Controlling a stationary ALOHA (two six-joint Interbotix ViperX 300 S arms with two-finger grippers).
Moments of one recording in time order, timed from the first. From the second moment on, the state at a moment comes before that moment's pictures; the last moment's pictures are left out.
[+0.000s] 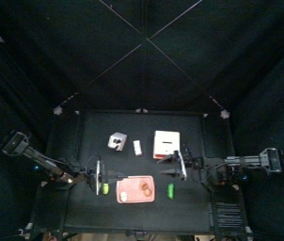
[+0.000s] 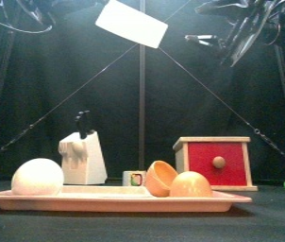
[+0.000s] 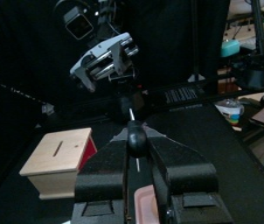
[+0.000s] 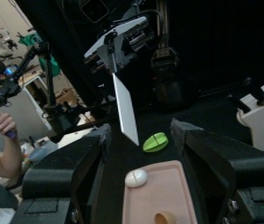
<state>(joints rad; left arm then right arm) -0.46 -0.51 0.94 -0.92 -0.68 1.02 -0.06 -0.55 1.02 -0.35 -0.59 0.65</state>
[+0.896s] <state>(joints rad) -0.46 -0.53 1.09 -0.64 -0.83 0.76 -0.01 -0.43 1.00 -0.52 -0.59 0.63</state>
